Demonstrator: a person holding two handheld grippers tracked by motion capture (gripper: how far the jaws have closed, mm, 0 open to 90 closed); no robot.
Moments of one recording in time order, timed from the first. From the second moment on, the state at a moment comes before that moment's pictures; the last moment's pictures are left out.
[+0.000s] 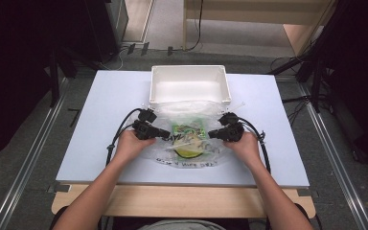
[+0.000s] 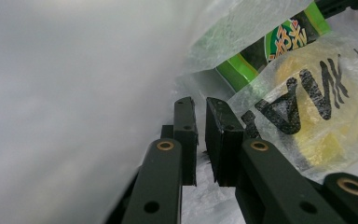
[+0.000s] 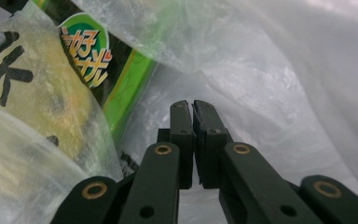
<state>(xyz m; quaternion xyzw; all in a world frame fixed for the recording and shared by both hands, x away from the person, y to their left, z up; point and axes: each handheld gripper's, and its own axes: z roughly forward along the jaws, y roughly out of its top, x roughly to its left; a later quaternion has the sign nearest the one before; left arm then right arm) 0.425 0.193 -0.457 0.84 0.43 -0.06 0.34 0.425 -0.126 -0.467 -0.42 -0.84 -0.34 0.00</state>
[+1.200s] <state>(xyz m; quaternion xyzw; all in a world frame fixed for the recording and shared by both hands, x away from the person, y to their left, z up) 0.411 0.274 -0.454 0.78 0.54 -0.01 0.32 0.391 -0.212 -0.465 -0.51 -0.80 -0.29 -0.06</state>
